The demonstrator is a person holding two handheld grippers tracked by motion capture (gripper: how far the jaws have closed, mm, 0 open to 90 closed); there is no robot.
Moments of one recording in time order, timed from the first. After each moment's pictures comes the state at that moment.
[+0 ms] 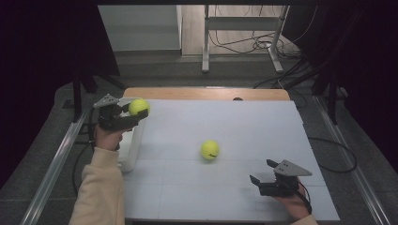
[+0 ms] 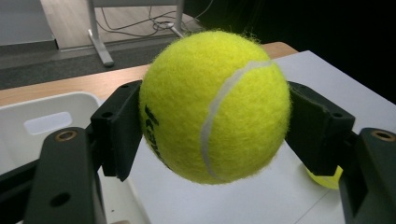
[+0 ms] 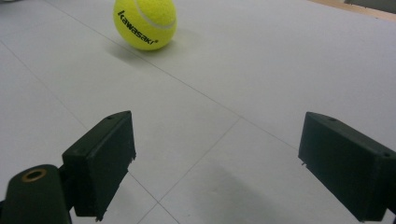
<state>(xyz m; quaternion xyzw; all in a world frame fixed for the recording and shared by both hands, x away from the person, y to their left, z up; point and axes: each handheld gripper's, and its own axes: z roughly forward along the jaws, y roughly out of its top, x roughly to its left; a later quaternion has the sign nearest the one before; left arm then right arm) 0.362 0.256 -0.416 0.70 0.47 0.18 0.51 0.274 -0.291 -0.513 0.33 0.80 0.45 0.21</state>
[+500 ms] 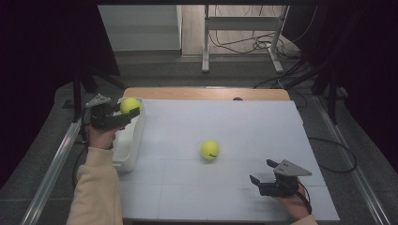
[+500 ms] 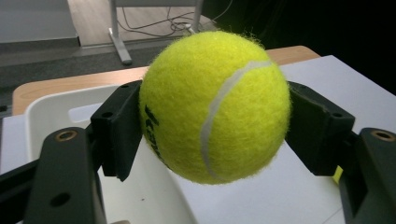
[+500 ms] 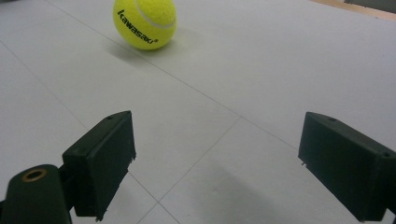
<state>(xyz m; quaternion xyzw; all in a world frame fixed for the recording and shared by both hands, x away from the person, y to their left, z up) 0.364 0.279 -0.421 0.68 0.50 0.20 0.50 0.274 -0.290 -0.513 0.33 0.80 0.45 0.21</state>
